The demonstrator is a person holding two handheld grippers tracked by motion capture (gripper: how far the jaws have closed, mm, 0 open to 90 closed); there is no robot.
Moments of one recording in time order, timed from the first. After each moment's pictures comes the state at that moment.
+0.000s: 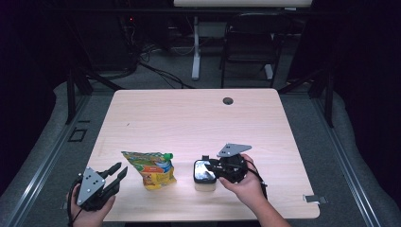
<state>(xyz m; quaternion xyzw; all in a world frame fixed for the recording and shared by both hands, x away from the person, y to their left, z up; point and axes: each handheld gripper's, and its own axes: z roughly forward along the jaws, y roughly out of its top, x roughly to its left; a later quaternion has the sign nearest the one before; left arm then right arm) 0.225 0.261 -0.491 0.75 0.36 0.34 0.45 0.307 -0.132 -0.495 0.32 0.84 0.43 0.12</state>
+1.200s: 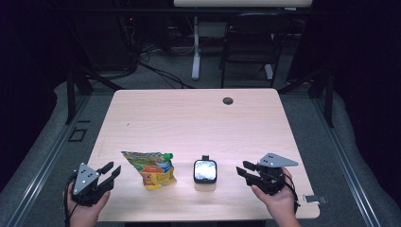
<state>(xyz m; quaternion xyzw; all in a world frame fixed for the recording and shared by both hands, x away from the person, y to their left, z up) 0.245 0.289 -0.514 0.74 0.43 0.31 0.42 0.267 -0.220 -0.497 0.42 0.77 0.46 0.17</state>
